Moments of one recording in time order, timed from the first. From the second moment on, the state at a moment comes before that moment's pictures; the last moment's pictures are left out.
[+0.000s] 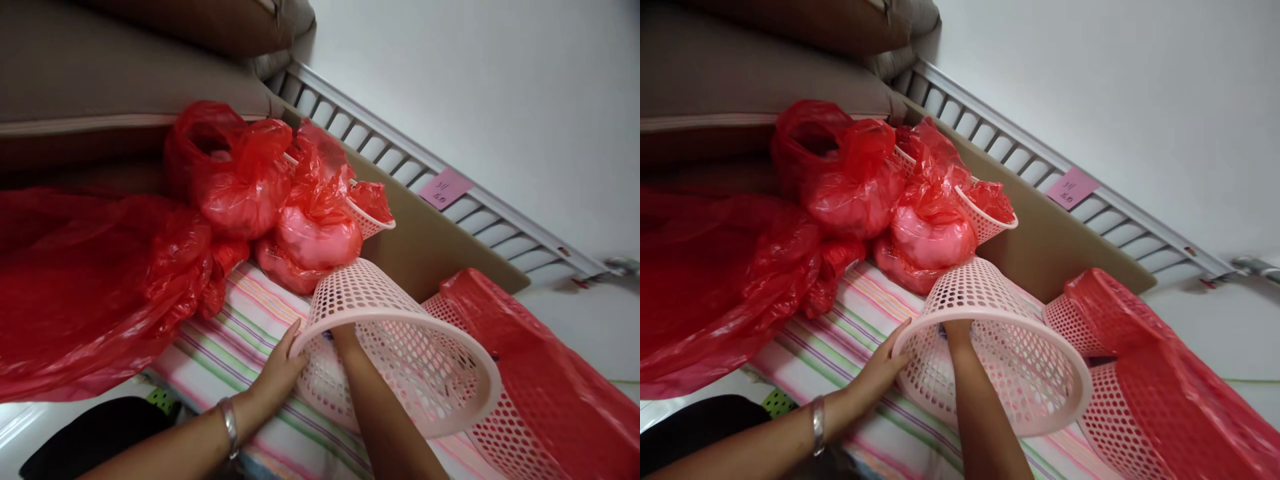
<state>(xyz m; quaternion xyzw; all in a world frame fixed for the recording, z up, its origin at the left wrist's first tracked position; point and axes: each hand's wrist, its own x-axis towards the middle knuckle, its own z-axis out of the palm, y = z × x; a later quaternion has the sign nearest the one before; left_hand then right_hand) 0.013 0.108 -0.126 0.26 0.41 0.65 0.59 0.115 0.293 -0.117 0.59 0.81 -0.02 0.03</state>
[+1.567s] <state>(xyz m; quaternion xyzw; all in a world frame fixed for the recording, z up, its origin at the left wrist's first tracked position) 0.022 0.110 -0.136 0.32 0.45 0.64 0.54 0.129 0.239 -0.116 0.64 0.76 0.03 0.07</state>
